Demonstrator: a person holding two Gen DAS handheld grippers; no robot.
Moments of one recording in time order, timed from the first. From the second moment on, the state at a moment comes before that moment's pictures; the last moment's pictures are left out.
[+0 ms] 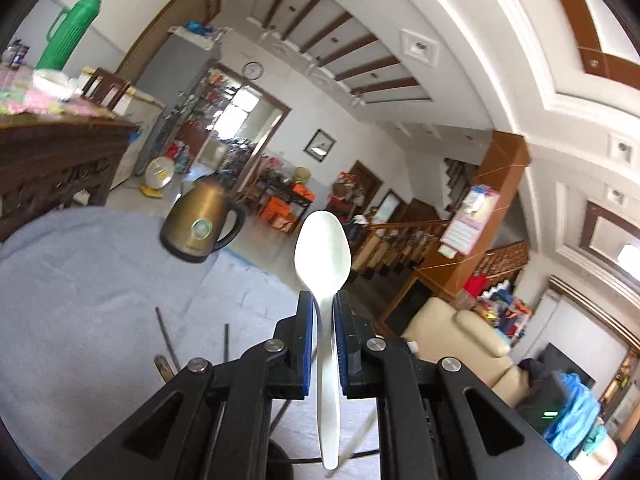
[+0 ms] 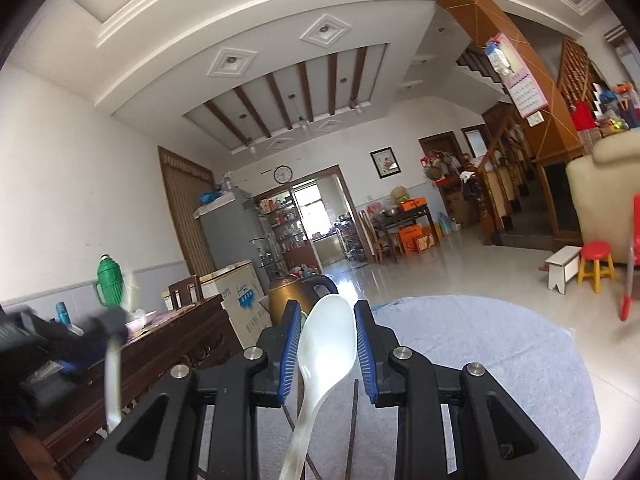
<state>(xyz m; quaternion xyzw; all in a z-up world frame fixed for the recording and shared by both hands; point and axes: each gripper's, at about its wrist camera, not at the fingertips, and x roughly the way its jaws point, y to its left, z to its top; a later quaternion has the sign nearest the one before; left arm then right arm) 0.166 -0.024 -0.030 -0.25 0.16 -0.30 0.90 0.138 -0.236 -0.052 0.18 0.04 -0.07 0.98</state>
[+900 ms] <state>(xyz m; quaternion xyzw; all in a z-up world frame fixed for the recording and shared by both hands) 0.144 -0.054 -0.107 -0.13 0.22 -0.28 0.93 0.145 -0.235 -0.044 0.17 0.05 -0.07 0.98</state>
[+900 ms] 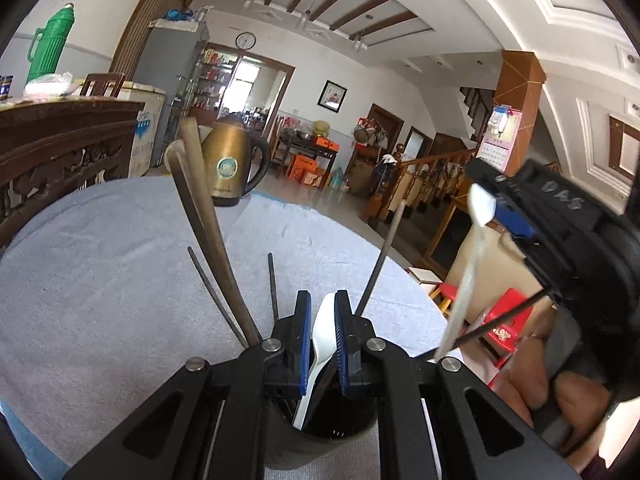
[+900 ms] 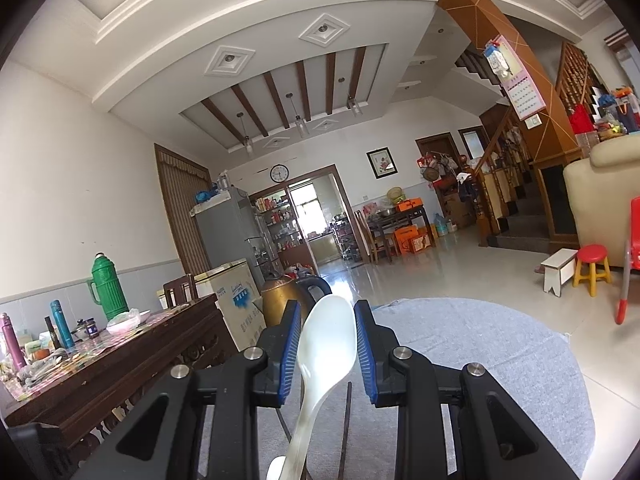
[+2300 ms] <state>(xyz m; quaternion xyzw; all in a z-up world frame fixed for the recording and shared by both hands) 0.138 0.033 -0.097 -0.17 0.27 -0.19 0.93 0.116 -0.261 -0.013 0.14 0.01 -0.11 0.98</state>
